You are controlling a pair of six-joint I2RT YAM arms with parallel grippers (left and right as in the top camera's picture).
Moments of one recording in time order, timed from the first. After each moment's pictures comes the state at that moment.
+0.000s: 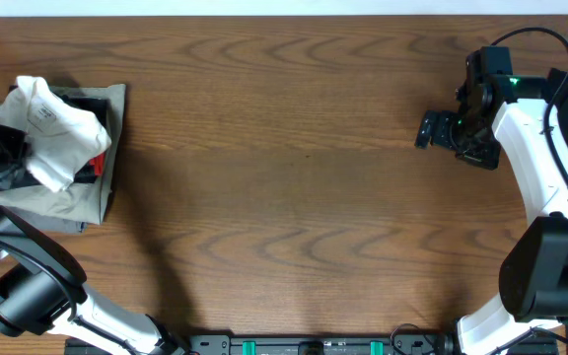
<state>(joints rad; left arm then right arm) 0.72 1.92 1.58 -0.84 0.16 -0.63 -0.02 1.79 1.47 -1.12 -0.06 0.33</state>
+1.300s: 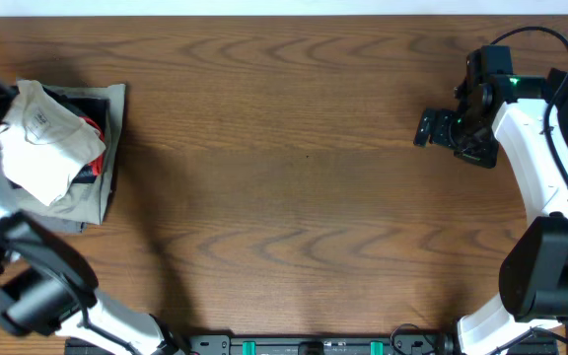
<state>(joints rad) 0.60 1.89 1.58 -0.42 0.13 -0.42 -0.02 1.79 1.47 -1.10 -0.08 0.33</state>
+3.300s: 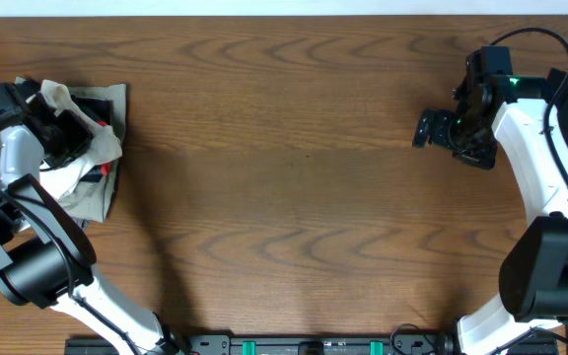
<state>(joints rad) 0.55 2.01 1.43 -0.58 0.38 -0.21 -0.02 1.79 1.47 -1.11 -0.10 0.33</state>
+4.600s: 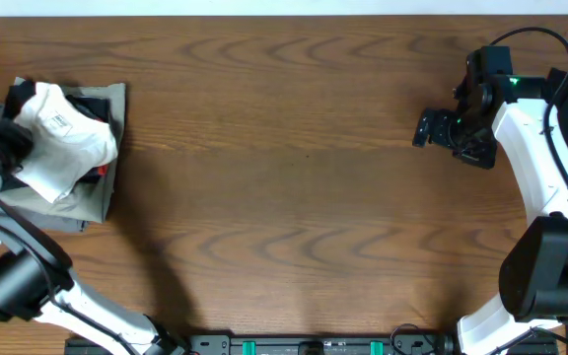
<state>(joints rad) 0.77 2.06 1.41 -0.28 0.44 -0.16 -0.02 1.79 1.47 -1.11 -0.10 0.33</state>
